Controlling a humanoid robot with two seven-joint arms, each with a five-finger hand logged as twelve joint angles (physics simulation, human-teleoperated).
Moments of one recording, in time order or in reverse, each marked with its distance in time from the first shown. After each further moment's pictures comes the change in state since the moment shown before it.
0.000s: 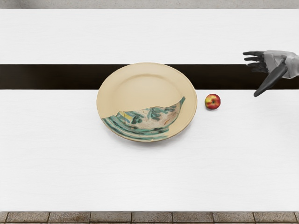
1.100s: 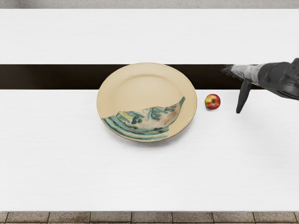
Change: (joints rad) left arm 0.000 0.000 -0.001 0.000 0.000 0.000 0.000; right arm 0.100 0.056 -0.108 0.485 -0.351 -0.455 -0.455
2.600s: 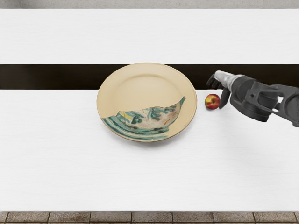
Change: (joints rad) left arm 0.000 0.000 0.002 0.000 0.000 0.000 0.000; right arm -0.004 0.128 -0.111 0.132 -0.161 -0.318 -0.167
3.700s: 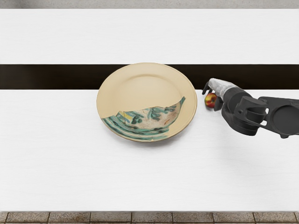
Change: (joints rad) left arm 0.000 0.000 0.001 0.000 0.000 0.000 0.000; right arm -0.004 0.069 -0.124 -0.001 -0.017 -0.135 0.000
